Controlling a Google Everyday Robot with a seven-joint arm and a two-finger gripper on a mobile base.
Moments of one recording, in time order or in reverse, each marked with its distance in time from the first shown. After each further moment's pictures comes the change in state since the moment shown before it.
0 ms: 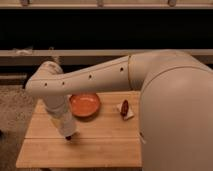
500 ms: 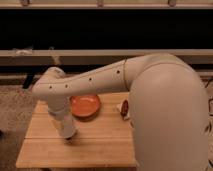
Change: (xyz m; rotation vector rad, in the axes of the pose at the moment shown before) arm -0.012 -0.006 0.043 -0.047 -0.015 0.033
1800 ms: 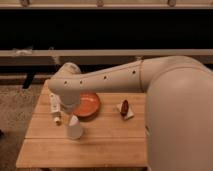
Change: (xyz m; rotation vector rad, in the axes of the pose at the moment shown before) arm 0.035 -0.050 -0.034 0.044 -0.075 0.122
